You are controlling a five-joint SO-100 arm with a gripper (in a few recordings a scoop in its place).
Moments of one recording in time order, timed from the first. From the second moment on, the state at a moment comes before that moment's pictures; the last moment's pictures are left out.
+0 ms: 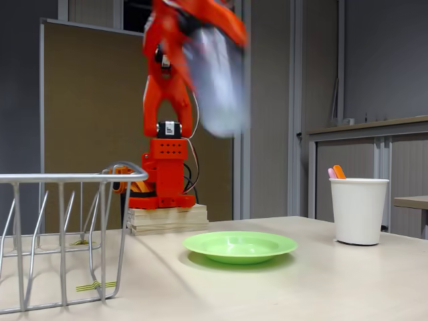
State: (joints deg) arm 1.1 100.6 90.4 71.8 -23.9
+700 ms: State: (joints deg) arm -14.0 64.7 81.1 66.7 1.9
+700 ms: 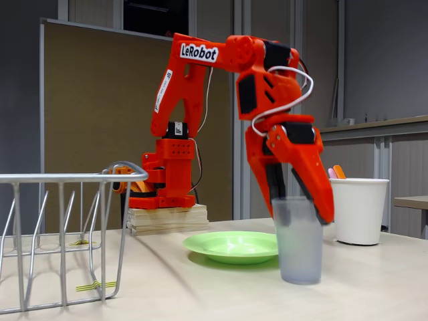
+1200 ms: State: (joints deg) arm -14.4 60.6 77.4 67.2 1.6
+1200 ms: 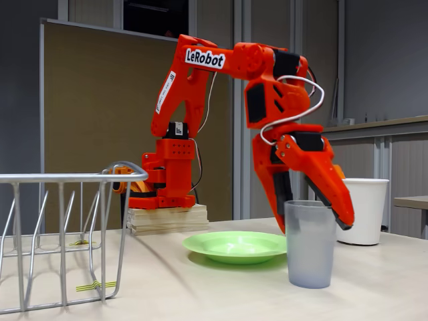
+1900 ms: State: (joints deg) arm -14.4 62.8 72.9 75.3 1.2
